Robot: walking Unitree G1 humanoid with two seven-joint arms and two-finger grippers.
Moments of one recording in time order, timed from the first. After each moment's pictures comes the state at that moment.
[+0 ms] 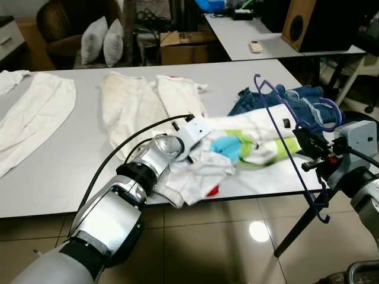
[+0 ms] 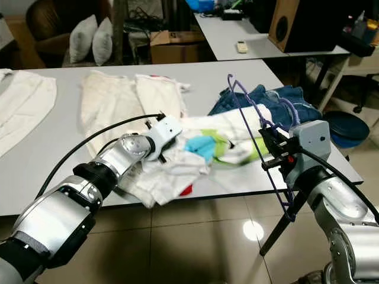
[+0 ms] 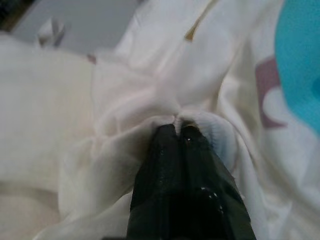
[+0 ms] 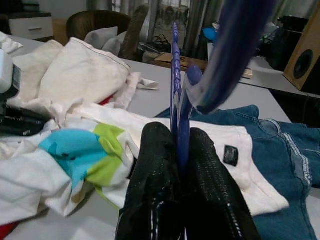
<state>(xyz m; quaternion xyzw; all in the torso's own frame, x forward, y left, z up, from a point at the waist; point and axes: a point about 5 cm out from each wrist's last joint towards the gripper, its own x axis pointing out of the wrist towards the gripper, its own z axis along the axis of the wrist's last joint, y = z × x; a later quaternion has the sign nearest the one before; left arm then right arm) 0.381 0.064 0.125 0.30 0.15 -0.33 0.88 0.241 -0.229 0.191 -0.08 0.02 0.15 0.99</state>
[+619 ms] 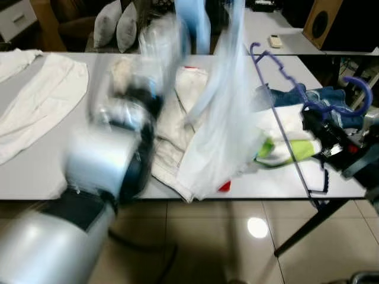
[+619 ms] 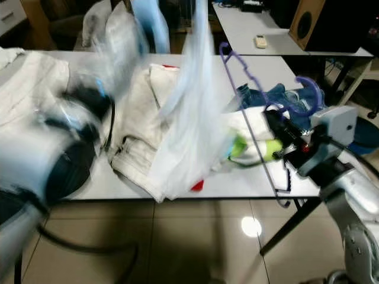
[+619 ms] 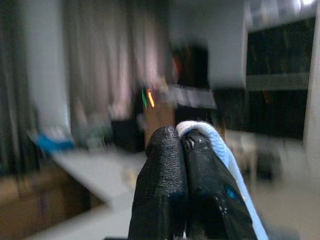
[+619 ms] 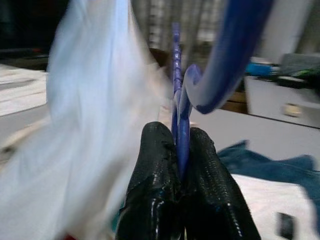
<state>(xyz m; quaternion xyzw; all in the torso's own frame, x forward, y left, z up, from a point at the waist) 0.403 0.044 0.386 -0.05 -0.23 -0.33 0.92 0.240 -0.235 0.224 -0.03 -0.06 0.19 0.98</state>
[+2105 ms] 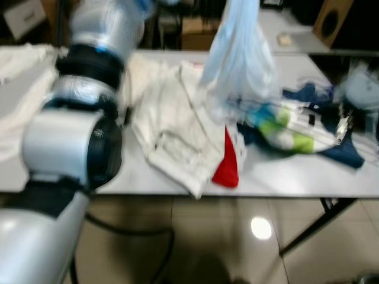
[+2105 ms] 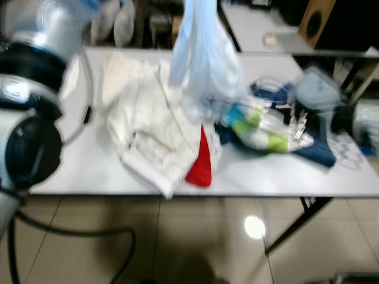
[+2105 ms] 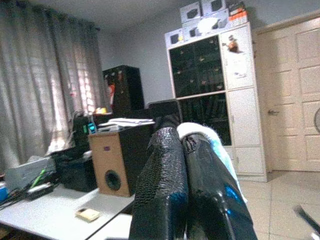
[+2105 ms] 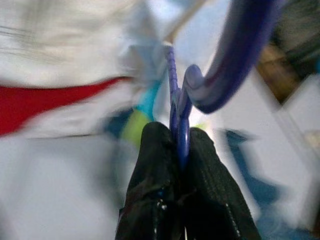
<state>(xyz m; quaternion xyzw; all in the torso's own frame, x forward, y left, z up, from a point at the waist) 0.381 0.094 0.416 -0.01 -0.25 -0.50 0.83 0.311 -0.266 0.282 -0.38 0.09 0.31 0.87</state>
